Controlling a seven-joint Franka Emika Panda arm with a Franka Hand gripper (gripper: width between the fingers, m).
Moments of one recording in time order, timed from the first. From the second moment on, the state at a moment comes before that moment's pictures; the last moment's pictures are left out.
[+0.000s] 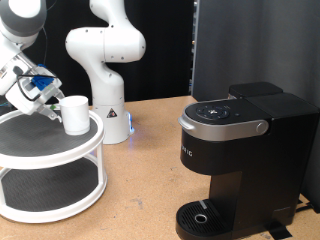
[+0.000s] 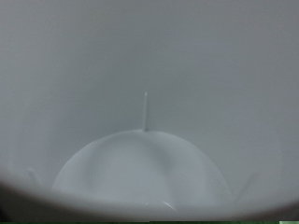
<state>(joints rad) -0.29 -0.50 -0.75 -2.79 0.37 1.97 -1.59</state>
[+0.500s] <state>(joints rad) -0.29 -0.50 -0.76 -2.79 0.39 1.98 -1.59</state>
